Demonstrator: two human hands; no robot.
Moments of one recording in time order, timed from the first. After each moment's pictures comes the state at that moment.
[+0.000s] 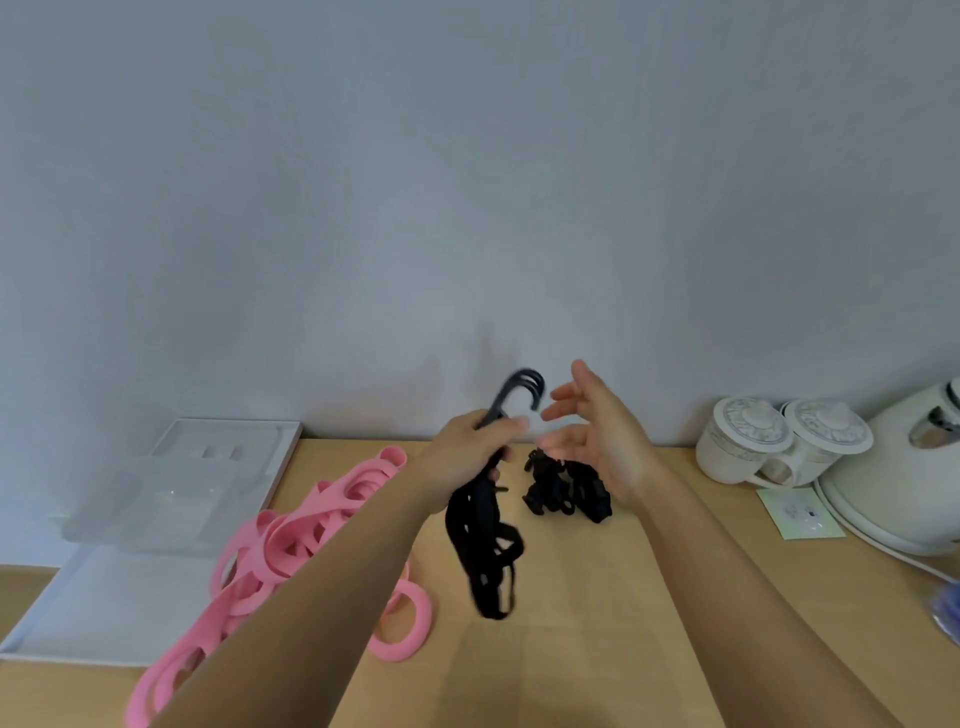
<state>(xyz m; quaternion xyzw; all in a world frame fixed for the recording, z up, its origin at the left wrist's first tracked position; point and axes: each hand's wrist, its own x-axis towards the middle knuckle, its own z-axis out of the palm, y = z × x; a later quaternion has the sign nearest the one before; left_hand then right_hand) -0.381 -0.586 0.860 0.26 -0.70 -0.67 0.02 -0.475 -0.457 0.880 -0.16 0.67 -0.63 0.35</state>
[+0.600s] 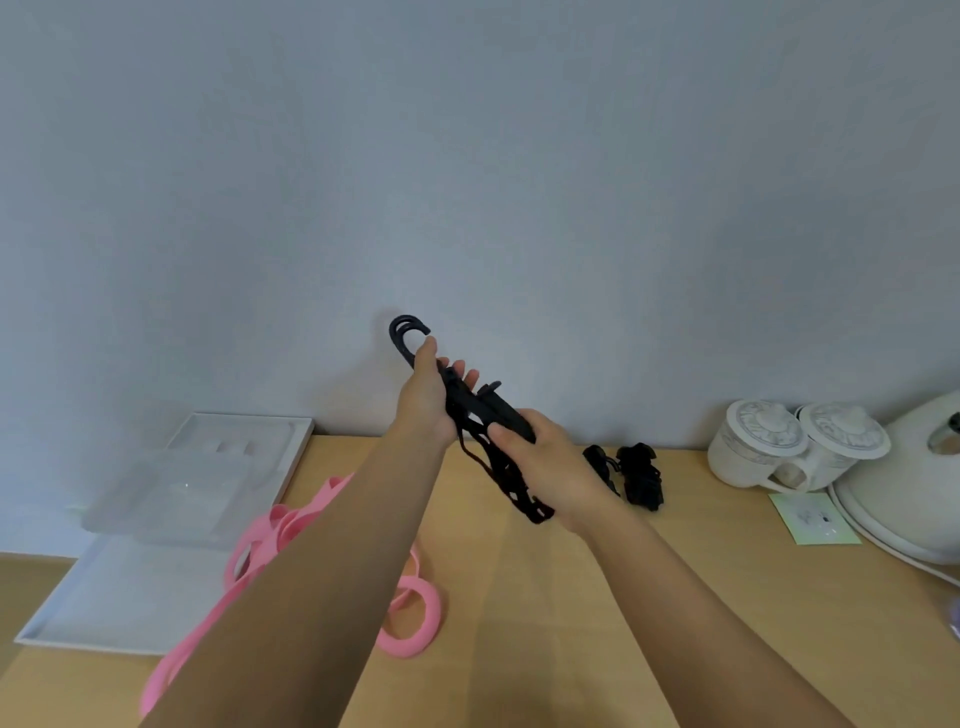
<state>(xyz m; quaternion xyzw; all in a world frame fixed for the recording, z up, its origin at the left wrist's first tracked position) -0.410 -0.626 0.874 0.39 -0.28 -0.84 0.26 -0.431 -0.489 0.863 -0.24 0.74 -0.54 0.32</state>
